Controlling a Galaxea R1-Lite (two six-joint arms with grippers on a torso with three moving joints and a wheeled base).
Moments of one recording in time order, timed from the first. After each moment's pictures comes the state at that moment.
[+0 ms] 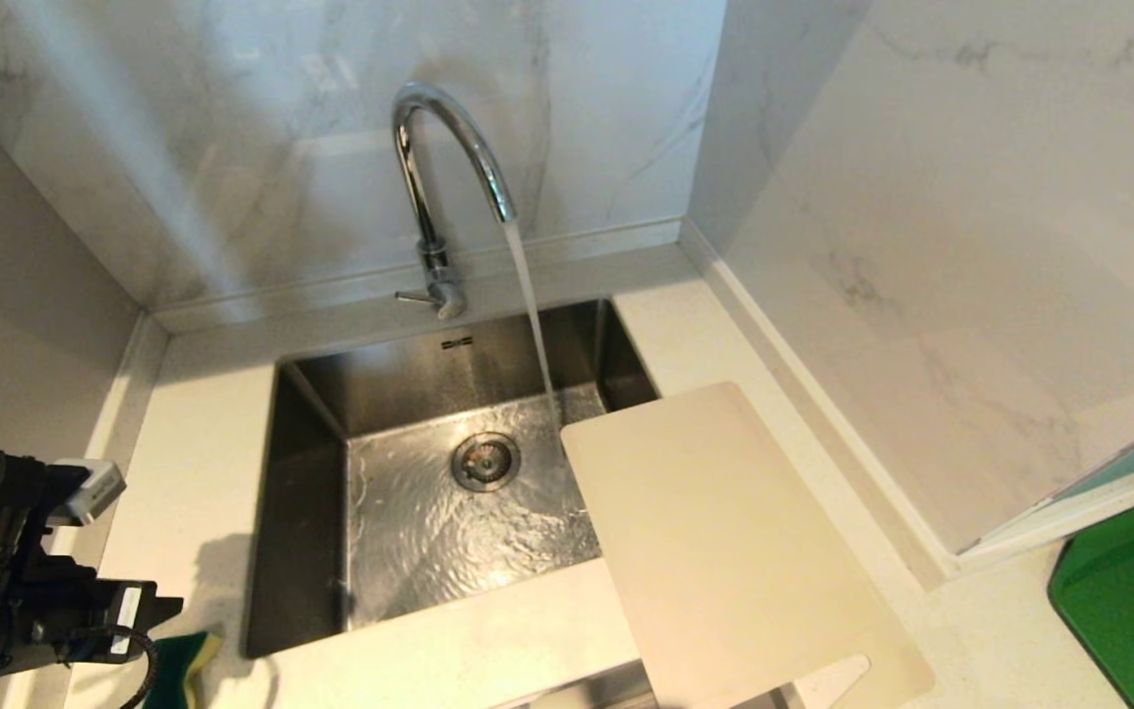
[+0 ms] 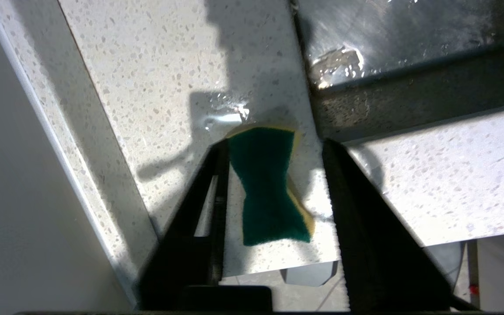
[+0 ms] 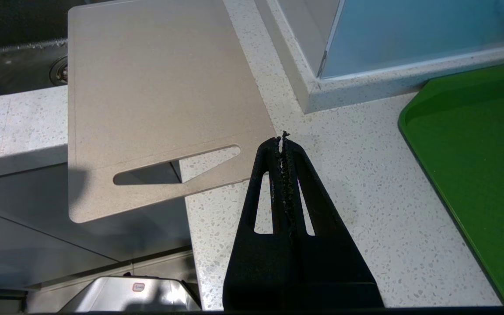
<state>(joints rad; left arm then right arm) -0.20 1.38 -0.56 -0.02 0.23 -0.13 0.00 0.00 0.00 0.00 0.01 -0.03</state>
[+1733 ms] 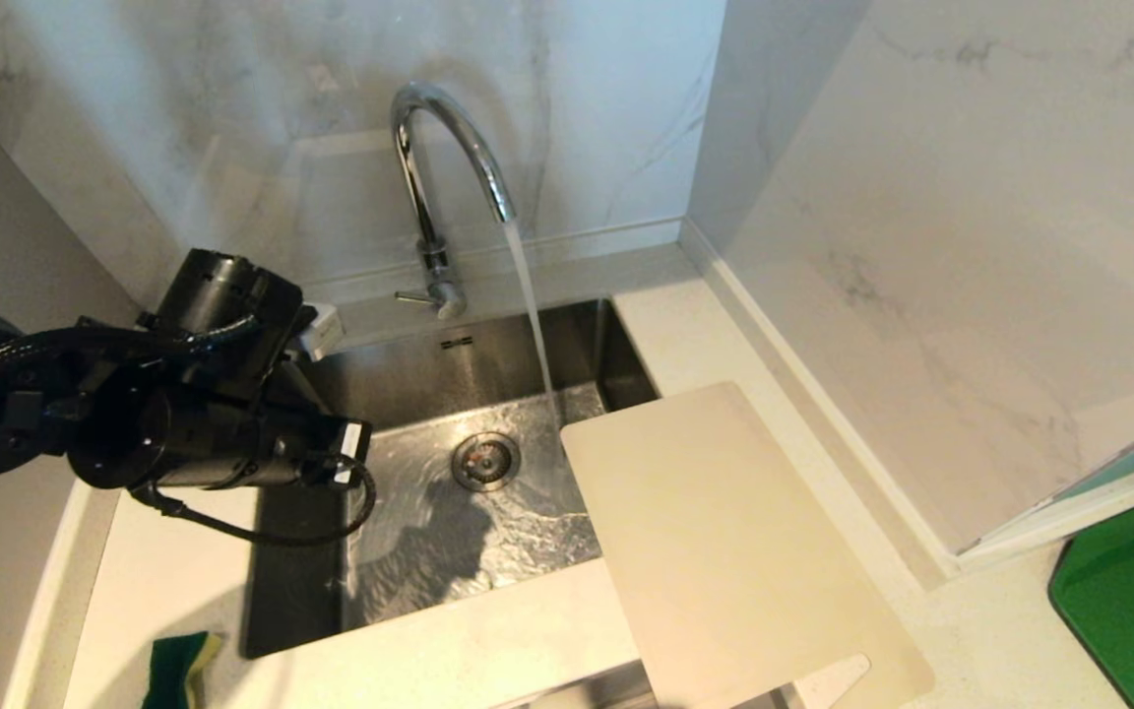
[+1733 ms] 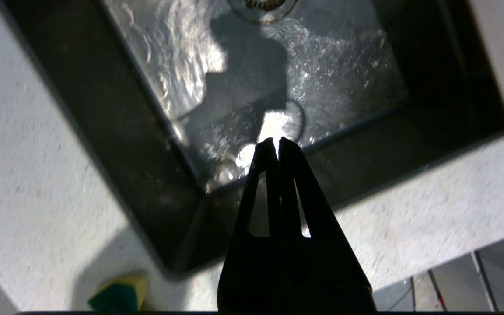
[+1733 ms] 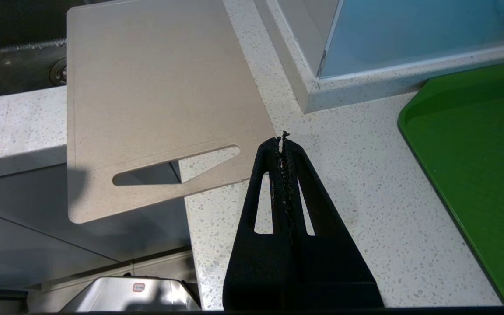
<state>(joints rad) -0.57 1.70 -1.24 0.25 0.33 -0.23 0.00 0.00 0.00 0.00 0.01 -0.02</state>
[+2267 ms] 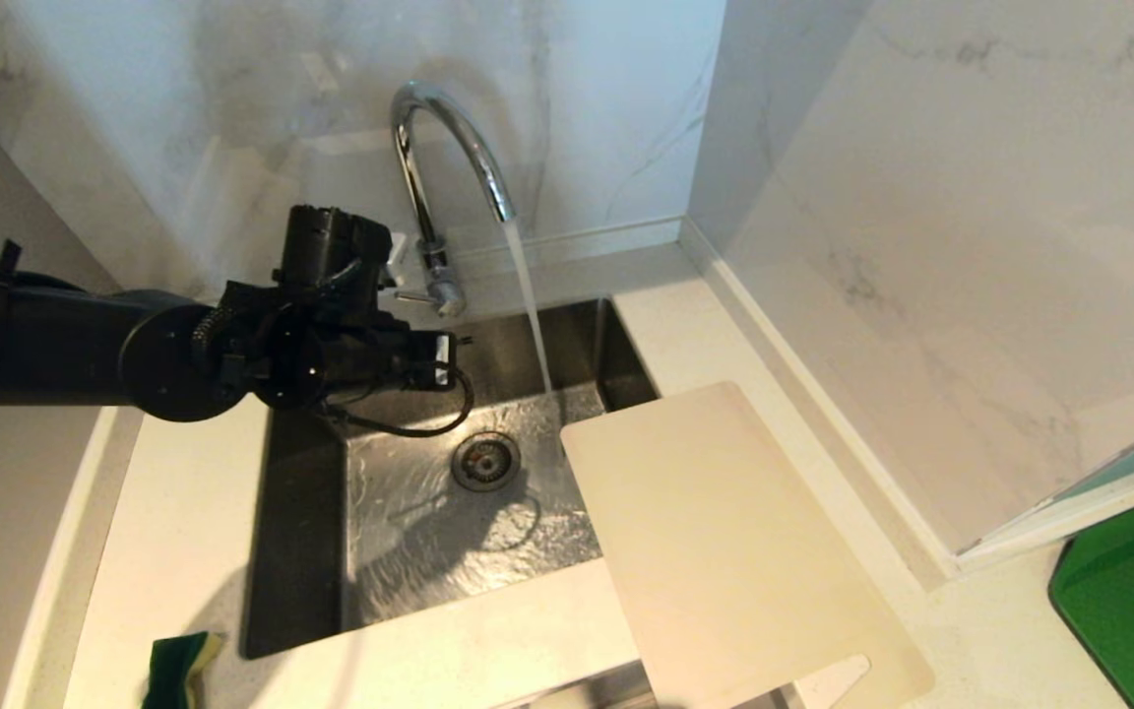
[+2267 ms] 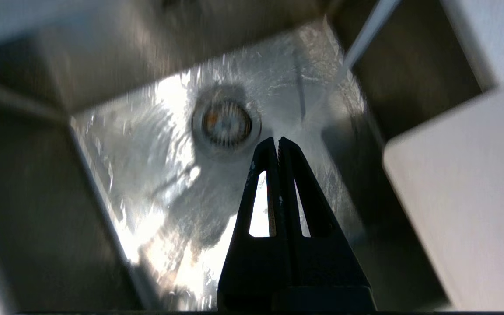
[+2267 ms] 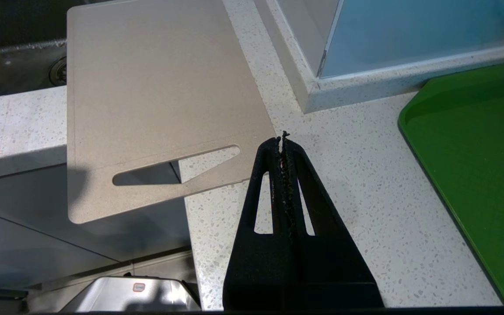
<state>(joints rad) -0.55 1.95 -1.51 -0.05 0.33 -0.19 0.00 0.00 0.00 0.00 0.01 -0.02</state>
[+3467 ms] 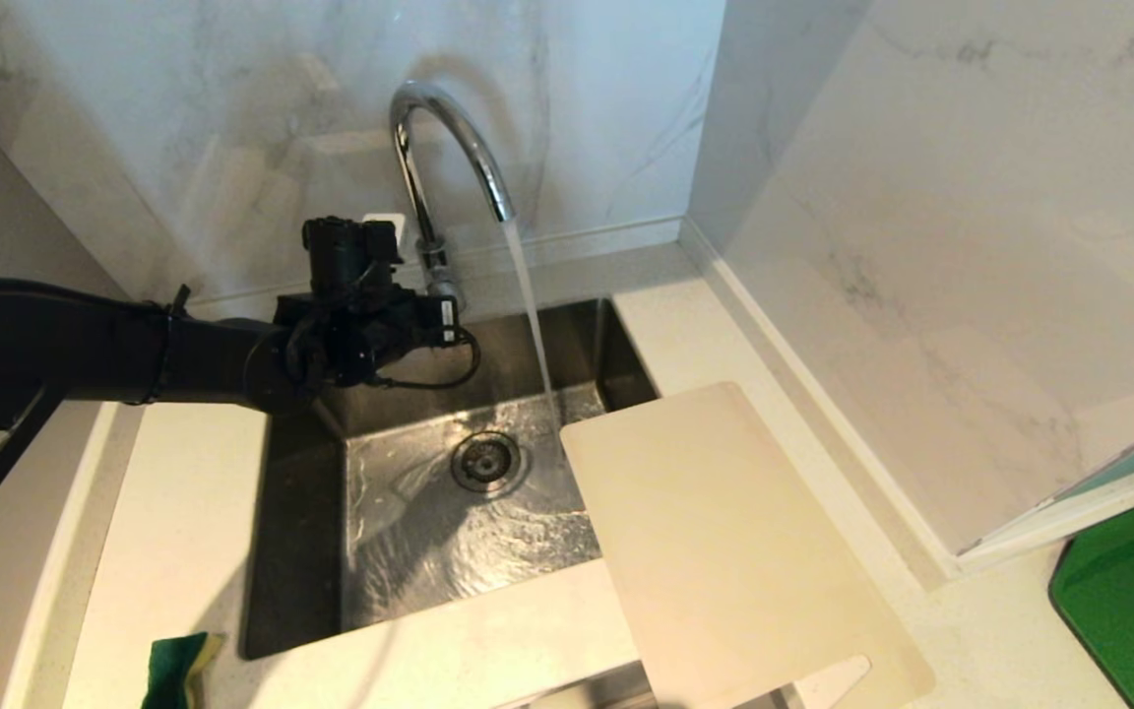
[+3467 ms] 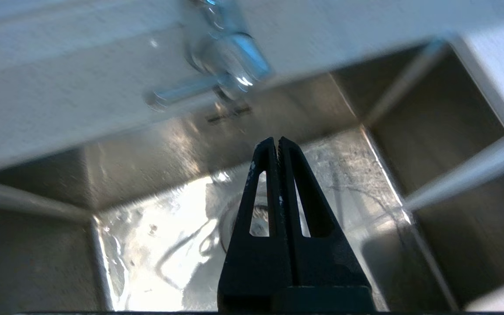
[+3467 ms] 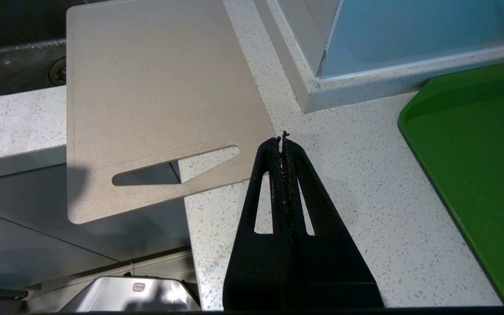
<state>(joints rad) -0.44 2.18 -1.70 -0.33 0.33 -0.09 0.00 0.00 0.00 0.00 0.01 -0.02</state>
